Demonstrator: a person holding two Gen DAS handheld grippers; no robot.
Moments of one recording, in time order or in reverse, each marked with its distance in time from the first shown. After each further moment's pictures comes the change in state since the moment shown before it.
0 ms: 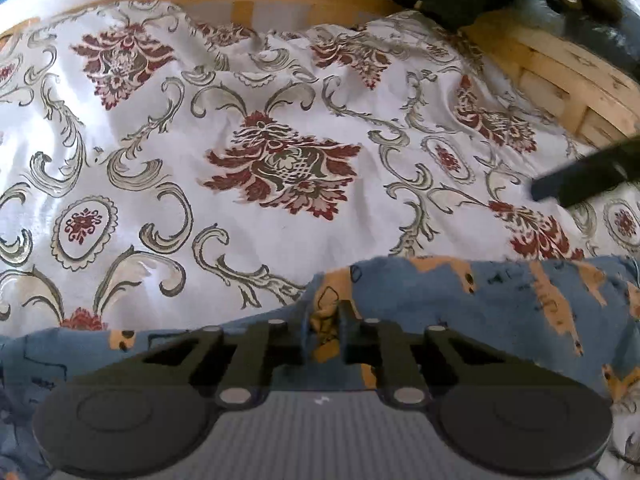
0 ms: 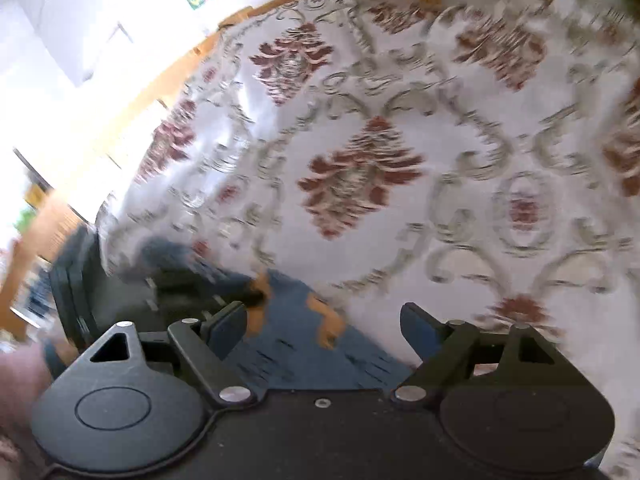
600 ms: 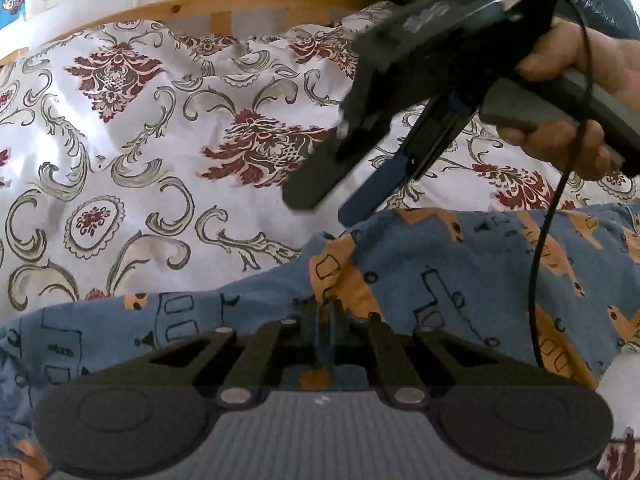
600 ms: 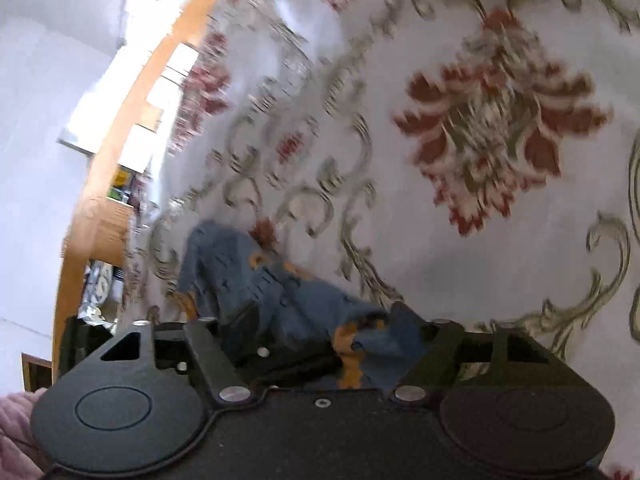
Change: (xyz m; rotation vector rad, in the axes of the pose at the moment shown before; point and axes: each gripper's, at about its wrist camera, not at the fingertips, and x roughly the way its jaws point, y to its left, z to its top) left arm -0.016 -0.009 -0.026 0.105 -0.003 0.024; right arm 0.138 0.025 0.056 0.104 0.336 0.235
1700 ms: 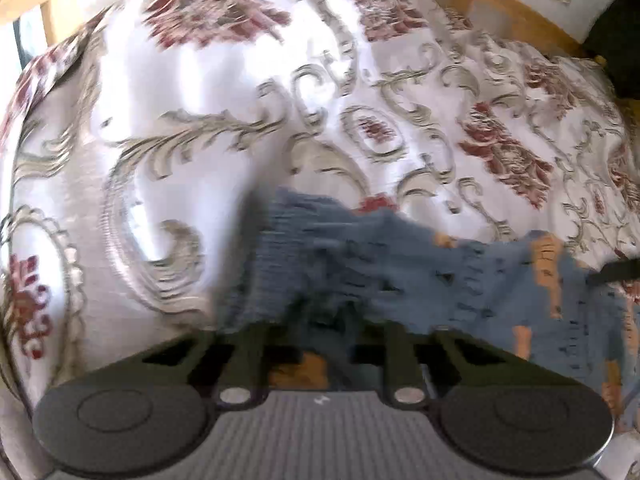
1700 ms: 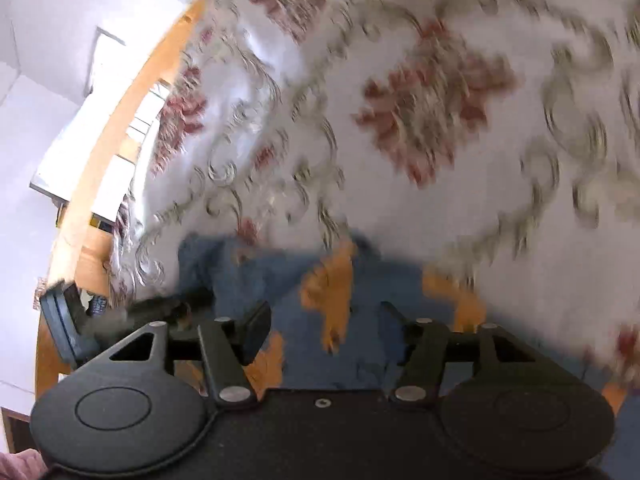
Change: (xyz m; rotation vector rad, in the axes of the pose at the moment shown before) left arm -0.073 0.142 -0.036 -0.521 0.156 0.251; right arm -0.027 0.006 -0.066 0.100 -0.173 -0.109
